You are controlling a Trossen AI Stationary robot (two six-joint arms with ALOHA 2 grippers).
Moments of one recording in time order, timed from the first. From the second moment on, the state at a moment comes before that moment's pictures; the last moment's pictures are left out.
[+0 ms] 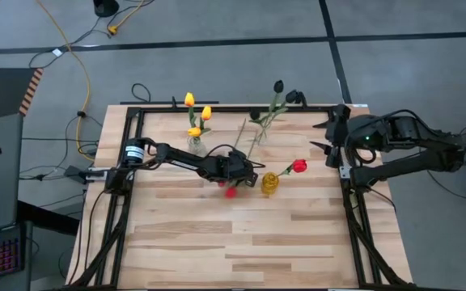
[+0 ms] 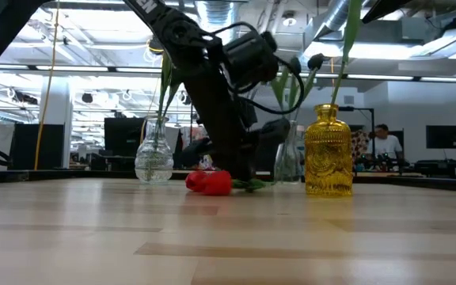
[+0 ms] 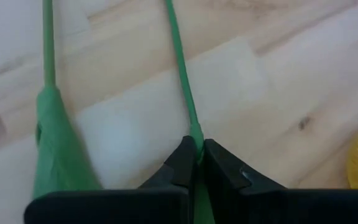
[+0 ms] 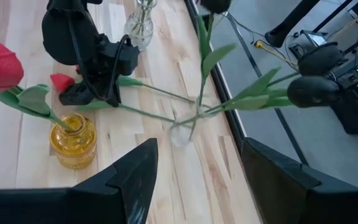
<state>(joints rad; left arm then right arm) 0.03 2.12 1.35 -0.25 -0.41 -0.94 -0.01 0.82 1.20 -1.04 0.42 -0.14</state>
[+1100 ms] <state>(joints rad) 0.03 1.69 1.35 -0.71 -0.05 -0.82 0.01 0.81 1.20 -0.99 0.10 -0.14</state>
